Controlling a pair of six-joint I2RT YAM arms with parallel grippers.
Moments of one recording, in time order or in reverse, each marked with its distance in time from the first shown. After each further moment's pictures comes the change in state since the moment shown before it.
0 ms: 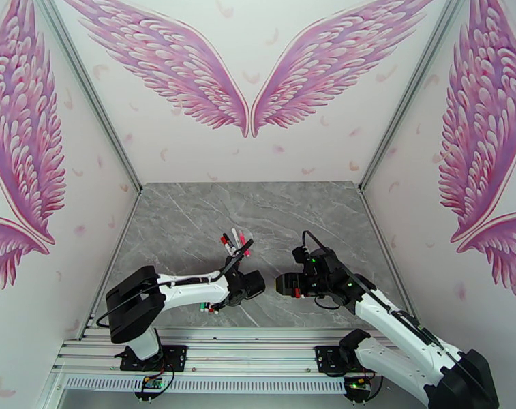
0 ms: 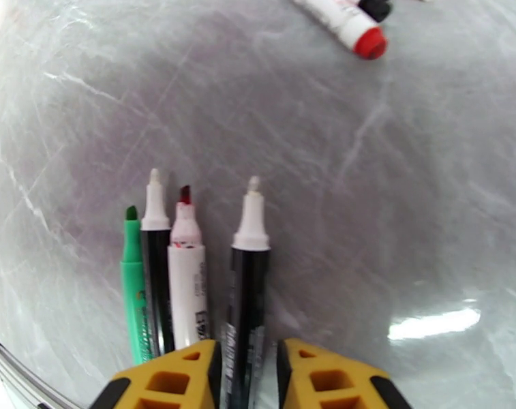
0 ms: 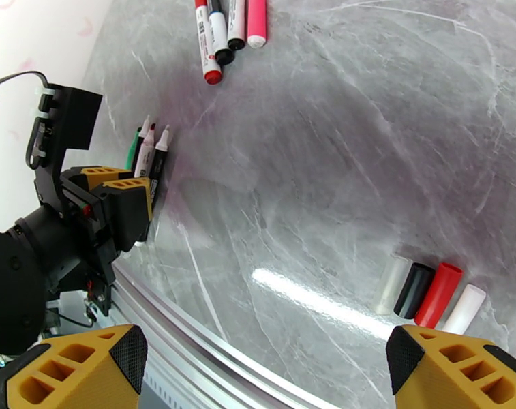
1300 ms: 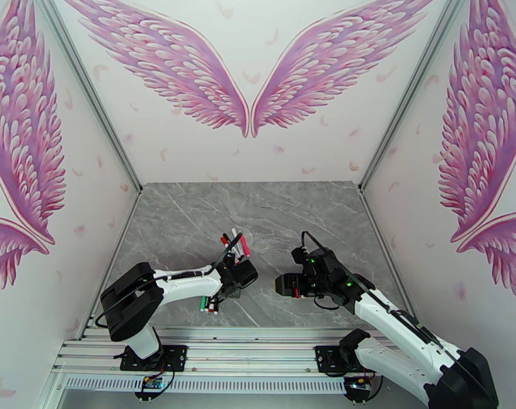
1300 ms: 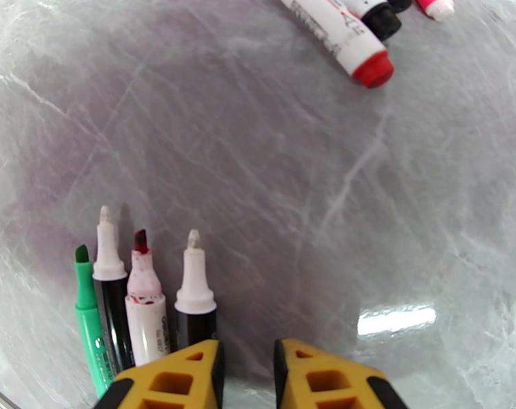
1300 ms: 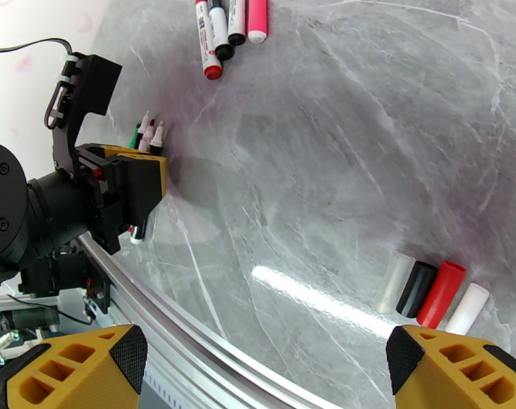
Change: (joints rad) left arm 0.115 -0.003 -0.066 0.138 0.100 0.062; right arm 0.007 0.007 0.000 0.000 0.000 0.000
